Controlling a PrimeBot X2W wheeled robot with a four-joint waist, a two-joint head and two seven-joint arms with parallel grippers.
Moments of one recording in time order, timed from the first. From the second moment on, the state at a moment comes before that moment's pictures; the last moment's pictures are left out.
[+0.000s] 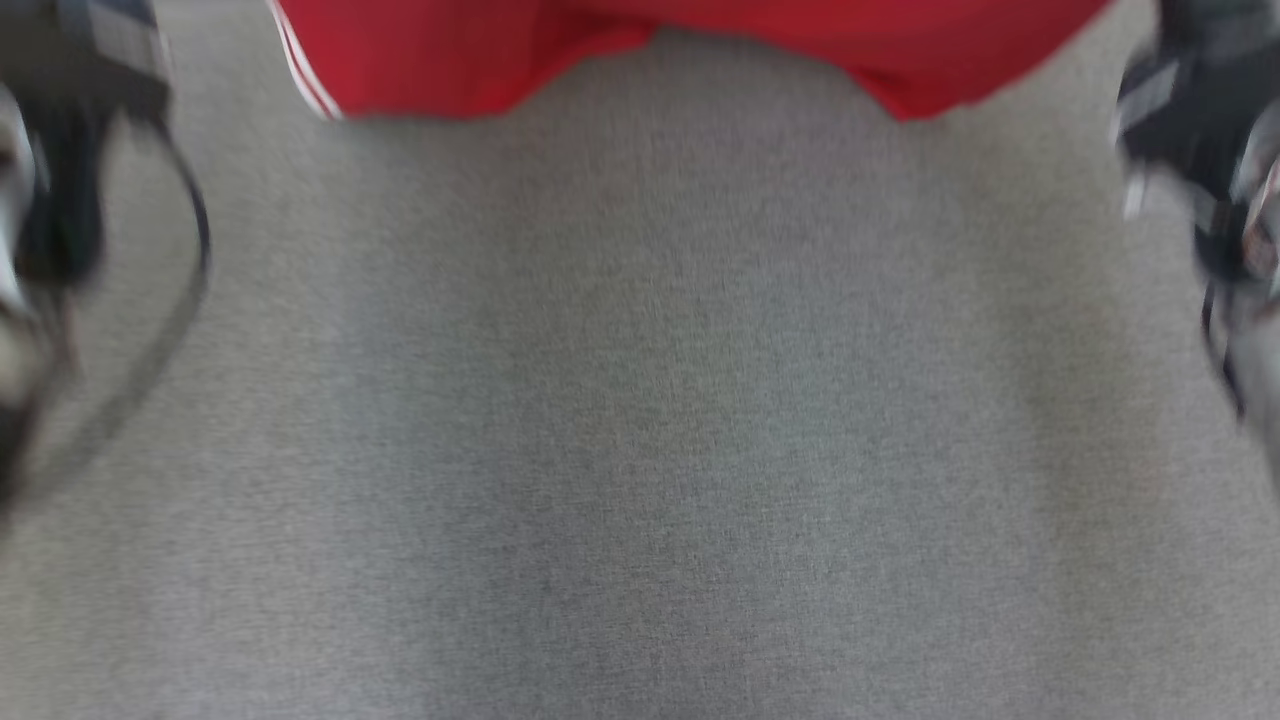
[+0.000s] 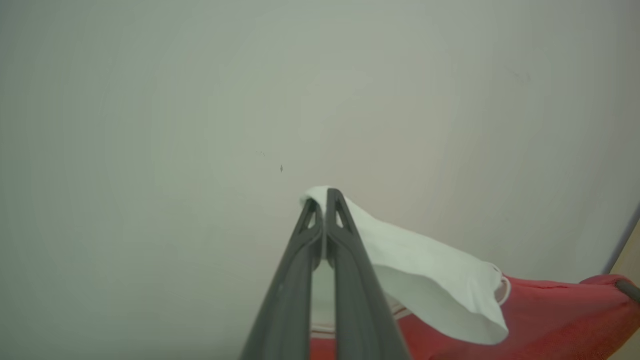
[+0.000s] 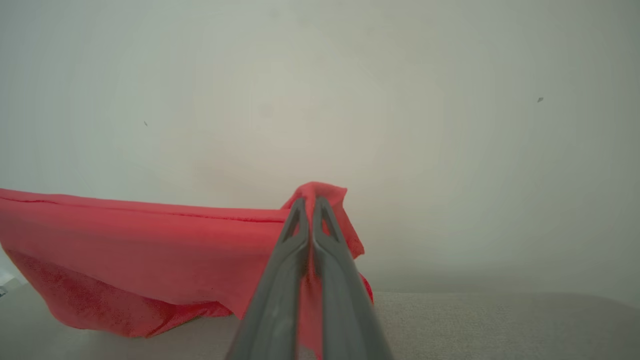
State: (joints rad) left arm -1.19 0.57 -0.58 0.41 -1.04 -0.05 -0.26; right arm -1.04 -0.51 0.38 0.50 0.77 0.13 -0.07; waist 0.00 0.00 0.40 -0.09
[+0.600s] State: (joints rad) left arm -0.09 0.42 -0.23 -0.09 -0.91 0.12 -0.26; right arm -0.22 -0.45 0.12 0.08 0.68 0.13 -0.01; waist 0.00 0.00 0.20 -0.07
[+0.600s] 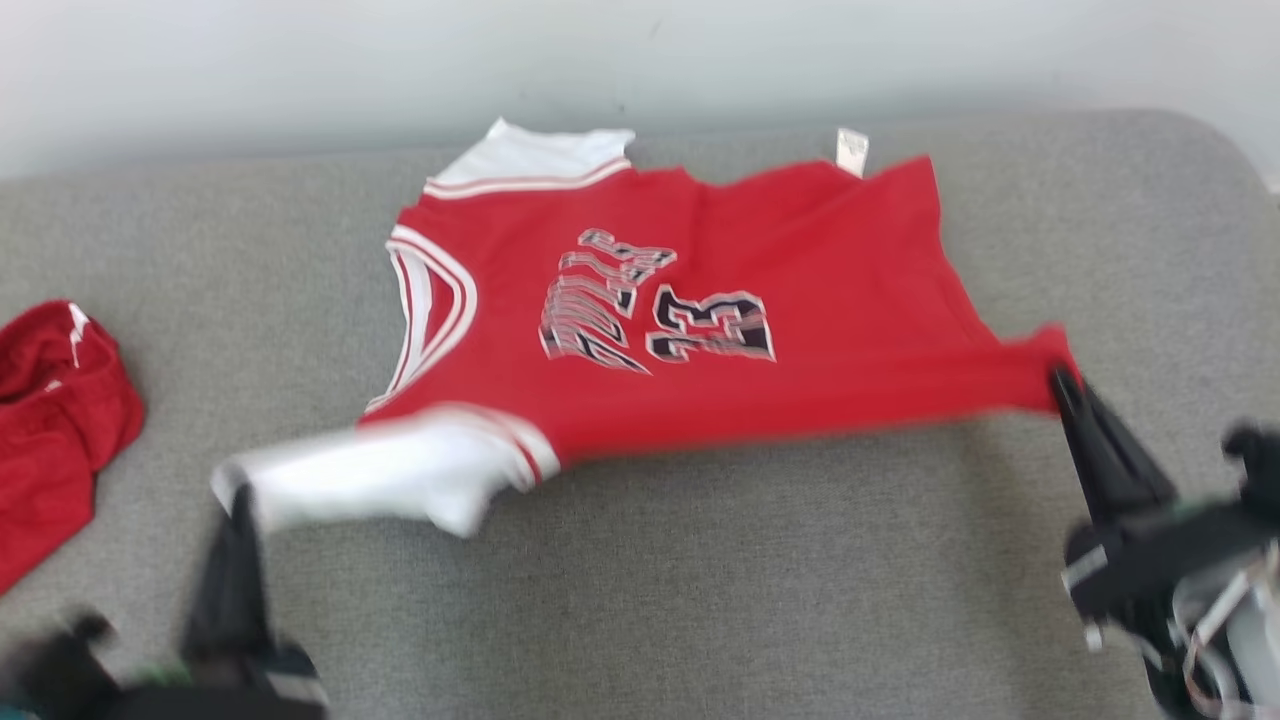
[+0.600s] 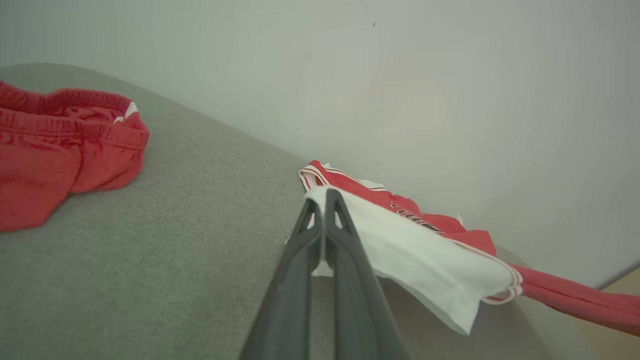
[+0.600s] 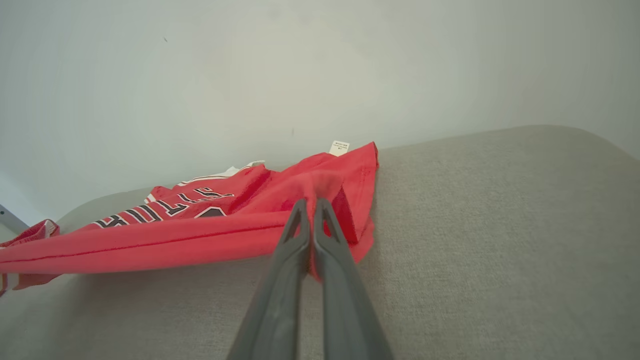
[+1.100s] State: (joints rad) left arm 0.25 0.15 -0.13 0.09 -0.77 0.00 -0.26; right arm 0.17 -0.39 0.04 0.09 0.58 0.13 -0.03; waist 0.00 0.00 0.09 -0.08
